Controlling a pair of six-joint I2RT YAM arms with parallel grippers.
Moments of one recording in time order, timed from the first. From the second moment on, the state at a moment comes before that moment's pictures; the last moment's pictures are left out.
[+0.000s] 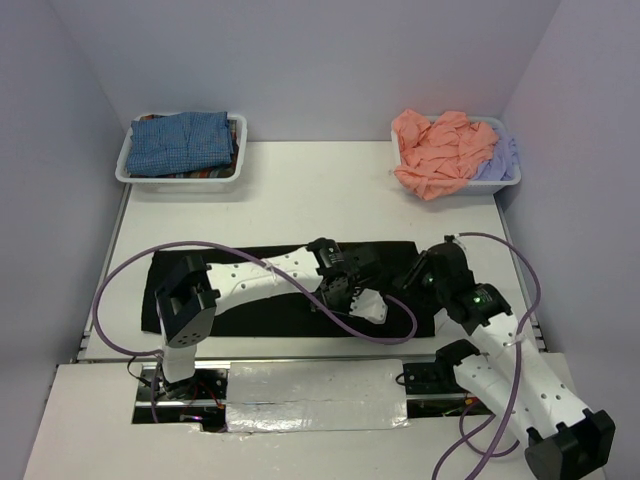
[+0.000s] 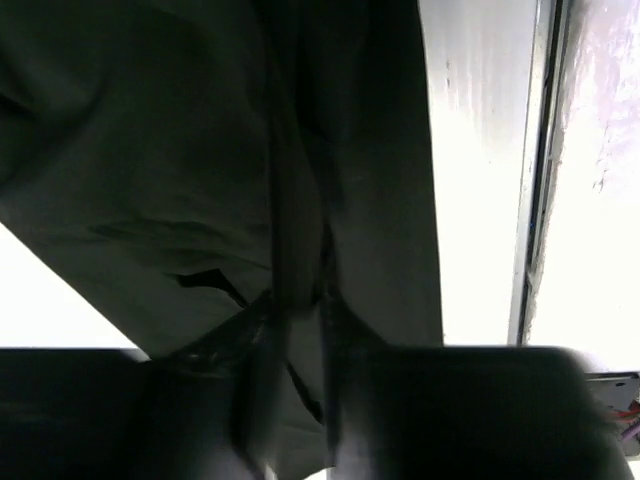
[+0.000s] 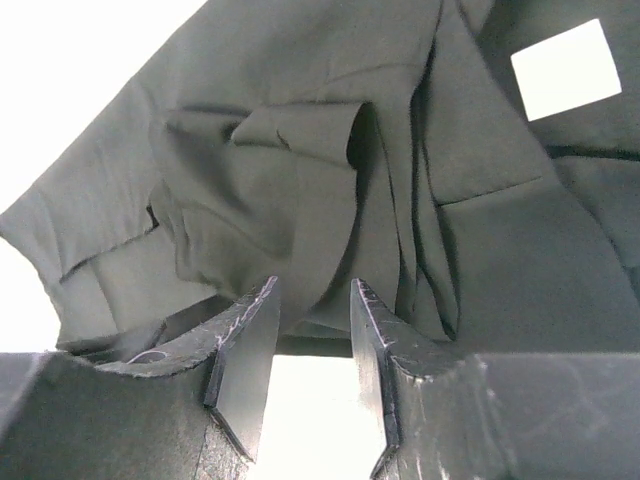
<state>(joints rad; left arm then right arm) -1.13 1.87 1.57 -1.08 0.01 0.66 0.37 0.68 0.58 -0.70 0.03 0.94</state>
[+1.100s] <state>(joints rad) -0.75 2.05 1.74 -0.91 0.31 0.32 0.29 1.13 0.52 -0.31 -0.12 0.76</state>
